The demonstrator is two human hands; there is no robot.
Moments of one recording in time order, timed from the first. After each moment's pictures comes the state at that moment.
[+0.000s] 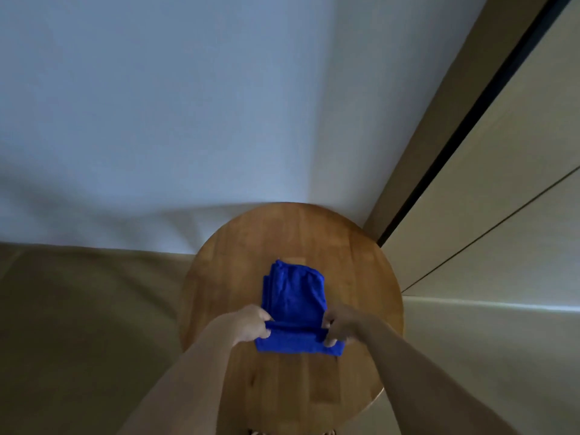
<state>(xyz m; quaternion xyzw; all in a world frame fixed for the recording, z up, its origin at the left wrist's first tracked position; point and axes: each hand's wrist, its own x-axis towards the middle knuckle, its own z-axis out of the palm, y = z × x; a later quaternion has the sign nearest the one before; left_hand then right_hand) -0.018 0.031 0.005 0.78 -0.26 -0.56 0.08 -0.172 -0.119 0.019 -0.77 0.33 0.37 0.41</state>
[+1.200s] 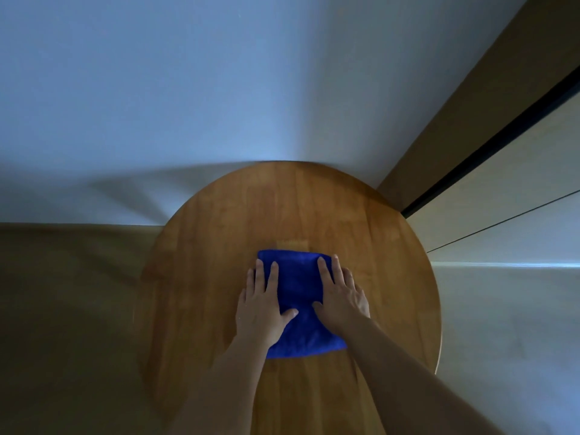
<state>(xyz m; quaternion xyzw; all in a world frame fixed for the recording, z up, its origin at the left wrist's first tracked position) -0.008 -0.032 -0.162 0.88 -0.39 -0.29 0.04 -0.118 -0.147 -0.145 -0.86 0.40 0.23 0.20</state>
